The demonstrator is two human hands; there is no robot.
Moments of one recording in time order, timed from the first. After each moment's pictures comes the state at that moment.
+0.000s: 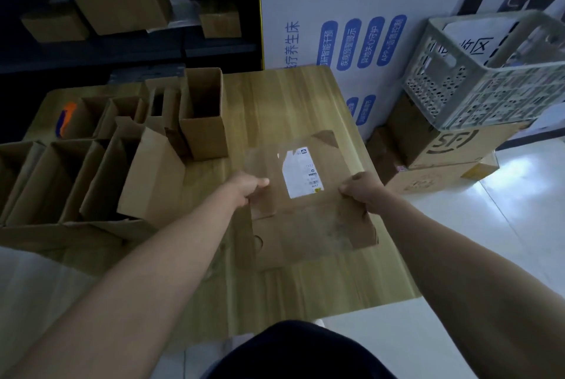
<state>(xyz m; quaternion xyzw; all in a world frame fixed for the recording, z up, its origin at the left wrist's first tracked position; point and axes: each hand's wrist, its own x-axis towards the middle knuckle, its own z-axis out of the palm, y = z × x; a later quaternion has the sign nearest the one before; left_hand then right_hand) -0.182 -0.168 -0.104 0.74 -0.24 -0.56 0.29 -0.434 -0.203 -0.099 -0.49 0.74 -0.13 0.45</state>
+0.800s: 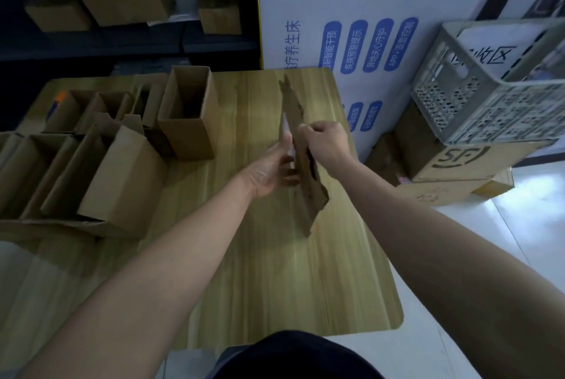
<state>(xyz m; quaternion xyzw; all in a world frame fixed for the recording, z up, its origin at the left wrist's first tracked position) -0.268 -0.210 -0.057 0.46 -0.31 -0.71 0.42 -0.389 -0.270 -0.032 -0.60 0.60 -0.29 0.44</state>
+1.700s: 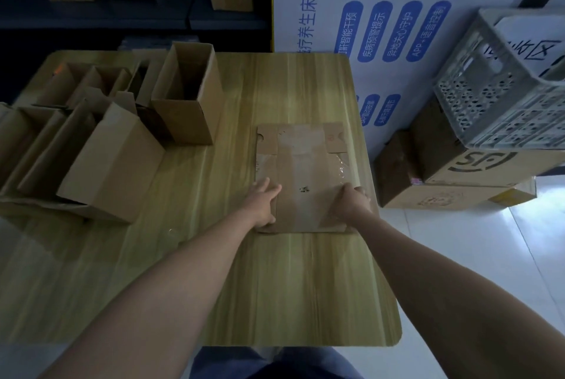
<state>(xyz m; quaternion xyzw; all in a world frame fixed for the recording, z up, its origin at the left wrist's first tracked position) -0.262 -0.190 -0.185 0.74 -0.55 -0.38 -0.04 -0.461 -0.260 -0.172 -0.64 0.69 0.08 0.33</state>
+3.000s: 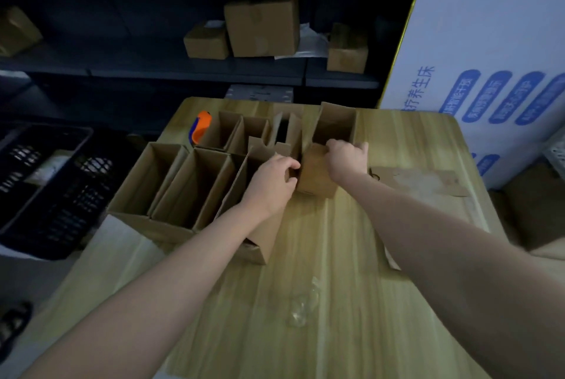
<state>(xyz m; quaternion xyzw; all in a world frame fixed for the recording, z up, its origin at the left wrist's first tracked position) -0.017 -0.120 -0.015 0.76 -0.57 -0.16 0.28 -0.122 -0.270 -0.066 -0.86 0.50 -0.11 0.02</state>
